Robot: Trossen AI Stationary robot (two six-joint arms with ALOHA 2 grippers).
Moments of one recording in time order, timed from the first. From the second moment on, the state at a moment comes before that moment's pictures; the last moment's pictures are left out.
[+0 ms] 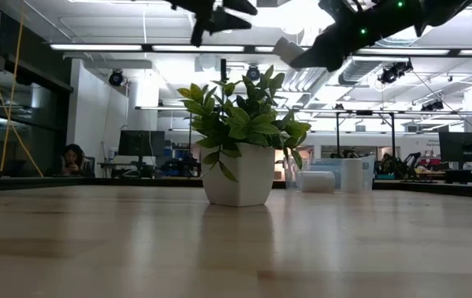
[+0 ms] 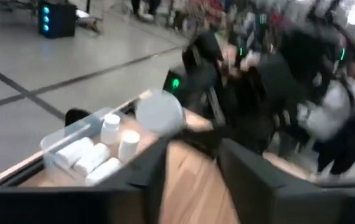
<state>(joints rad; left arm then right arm) 0.17 1.42 1.15 0.14 -0.18 -0.36 -0.25 1.12 0.69 0.26 0.37 -0.50</state>
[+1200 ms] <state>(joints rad) -0.10 0.25 0.16 0.08 -0.36 -0.18 -0.38 1.09 0.69 0.16 0.31 -0.35</state>
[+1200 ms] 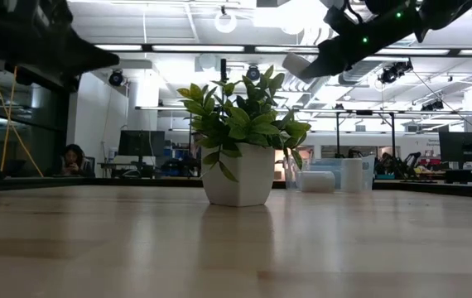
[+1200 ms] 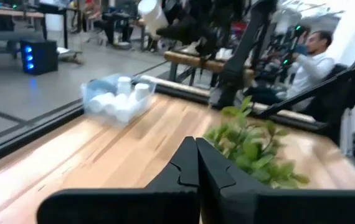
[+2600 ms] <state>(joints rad) -0.10 0.06 0.01 0.06 -0.32 -0.25 -0.91 1.36 0.69 0.03 -0.11 -0.19</state>
